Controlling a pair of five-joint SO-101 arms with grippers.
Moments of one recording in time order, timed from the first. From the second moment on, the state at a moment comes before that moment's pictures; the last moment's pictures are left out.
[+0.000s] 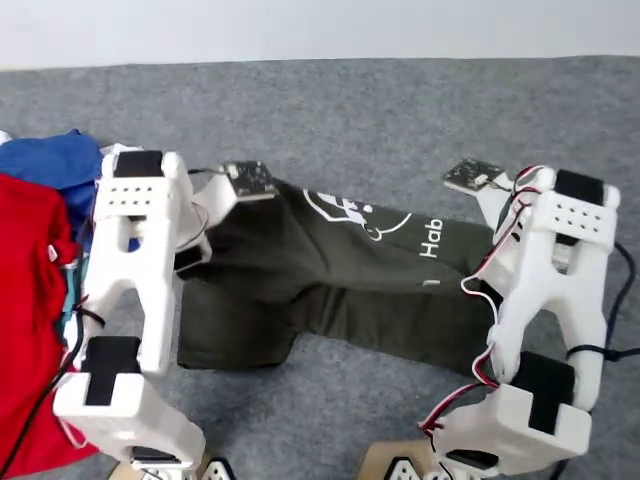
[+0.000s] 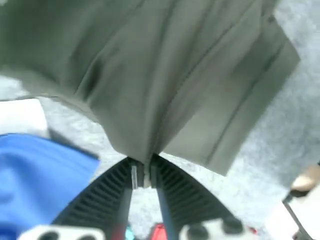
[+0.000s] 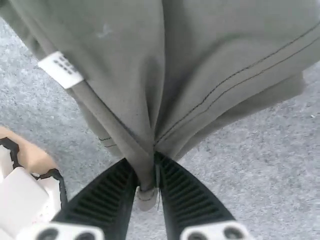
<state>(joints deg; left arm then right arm) -4.1 8.4 2.6 98.8 -56.8 16.0 2.6 5.6 94.2 58.3</state>
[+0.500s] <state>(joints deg) -4.1 7.4 6.1 98.8 -57.4 16.0 2.6 5.7 96.2 58.7</state>
